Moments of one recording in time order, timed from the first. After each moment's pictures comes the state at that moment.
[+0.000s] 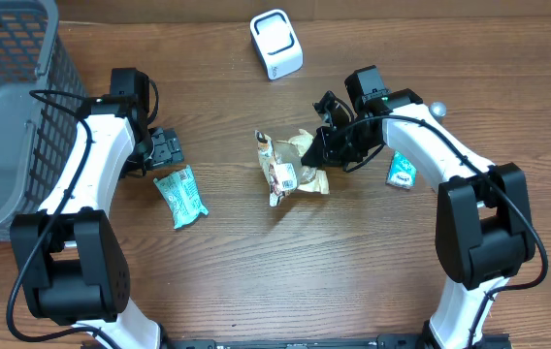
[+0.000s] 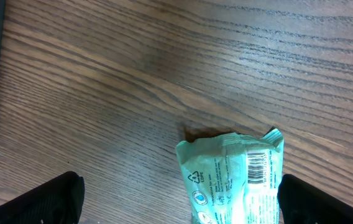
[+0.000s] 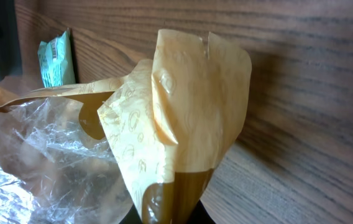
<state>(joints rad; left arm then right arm) 0.03 1.83 1.38 -0.98 -0.15 -0.33 0.29 2.00 1.45 -0.82 -0.67 0.11</state>
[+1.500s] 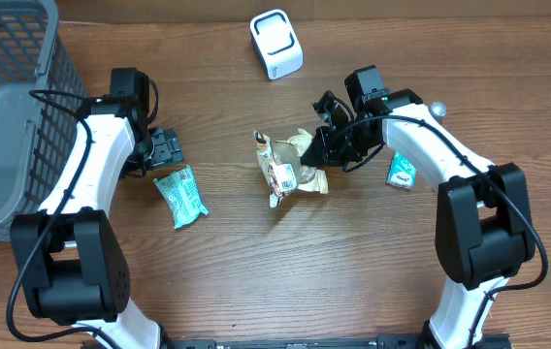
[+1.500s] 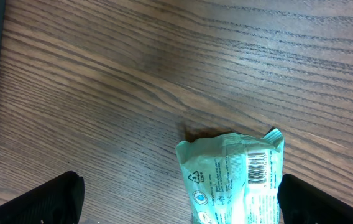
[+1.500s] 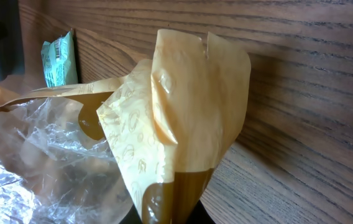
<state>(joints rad) 0.03 1.83 1.38 -0.98 -0.15 -0.33 0.29 2.00 1.45 -0.81 -0.67 0.10</state>
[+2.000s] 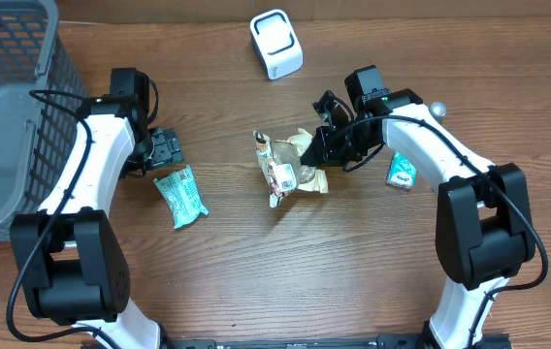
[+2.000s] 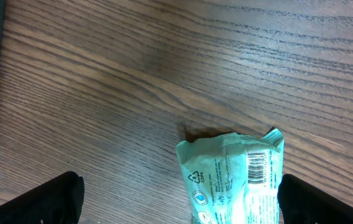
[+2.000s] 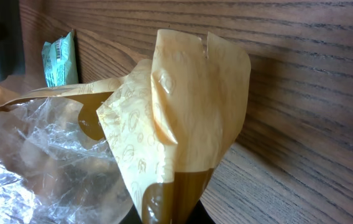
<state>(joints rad) 0.03 1.83 1.38 -0.98 -0.15 -0.33 0.29 2.00 1.45 -0.81 -0.67 0.10</state>
